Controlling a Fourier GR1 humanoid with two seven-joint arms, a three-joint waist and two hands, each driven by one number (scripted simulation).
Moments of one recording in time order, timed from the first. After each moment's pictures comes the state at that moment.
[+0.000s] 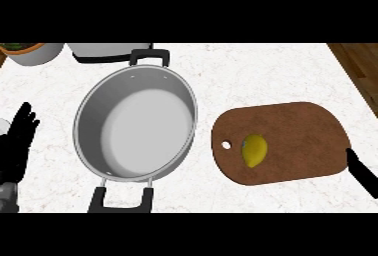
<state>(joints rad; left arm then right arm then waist) -0.04 0.53 -0.02 -1.41 0.26 0.29 0.10 0.14 -0.35 -0.14 -1.43 -0.18 -0.73 -0.05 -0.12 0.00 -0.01</state>
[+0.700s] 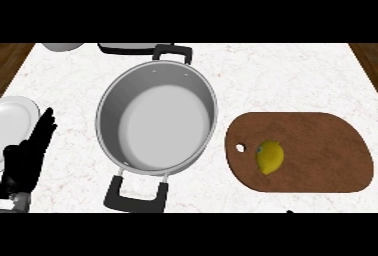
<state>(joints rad) 0.01 0.52 -0.12 -1.48 0.16 0.27 0.06 0.63 -0.04 0.24 -1.78 0.26 -1.13 0.05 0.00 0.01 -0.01</state>
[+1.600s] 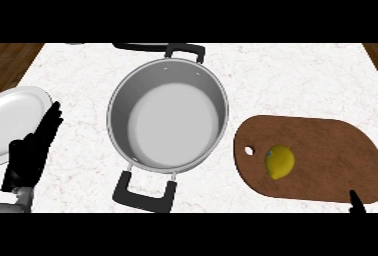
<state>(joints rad) -0.02 0.53 -0.14 -1.50 0.14 0.24 0.09 0.51 -0.29 0.29 -2.08 0.51 -0.56 0.99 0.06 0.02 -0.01</state>
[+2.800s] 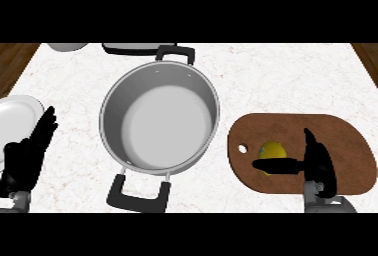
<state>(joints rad) 0.01 0.49 -0.08 -1.50 0.11 0.22 0.10 -0.08 -0.15 0.17 -1.72 0.55 -0.23 1.21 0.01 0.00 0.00</state>
